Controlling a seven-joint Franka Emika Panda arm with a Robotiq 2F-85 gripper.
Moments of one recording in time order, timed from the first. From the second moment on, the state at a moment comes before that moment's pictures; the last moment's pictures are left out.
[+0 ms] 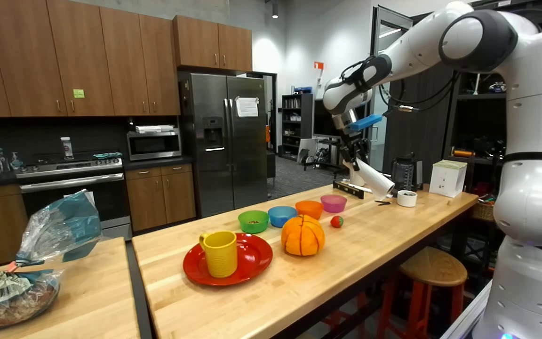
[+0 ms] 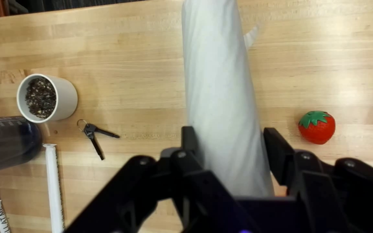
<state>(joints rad) -0.10 0.17 -0.11 -1.78 -0.25 1.70 -0.07</state>
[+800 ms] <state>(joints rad) -0.11 0.33 -0.15 -1.61 -0.31 1.80 -0.01</state>
